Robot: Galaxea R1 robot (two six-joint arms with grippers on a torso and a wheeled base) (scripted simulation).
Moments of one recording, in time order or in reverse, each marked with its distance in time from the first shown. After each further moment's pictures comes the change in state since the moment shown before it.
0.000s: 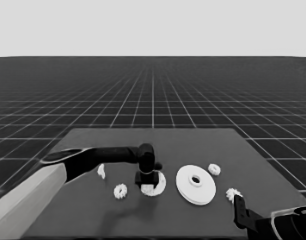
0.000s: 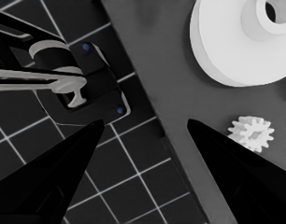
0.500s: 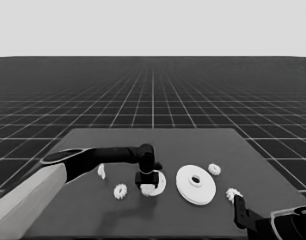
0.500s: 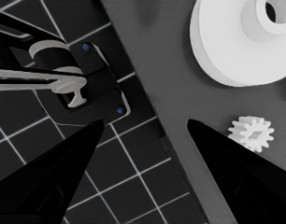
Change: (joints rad) left arm 0.002 0.000 -0.002 0.002 -0.001 0.001; right arm 0.000 0.000 0.000 0.000 0.000 0.000
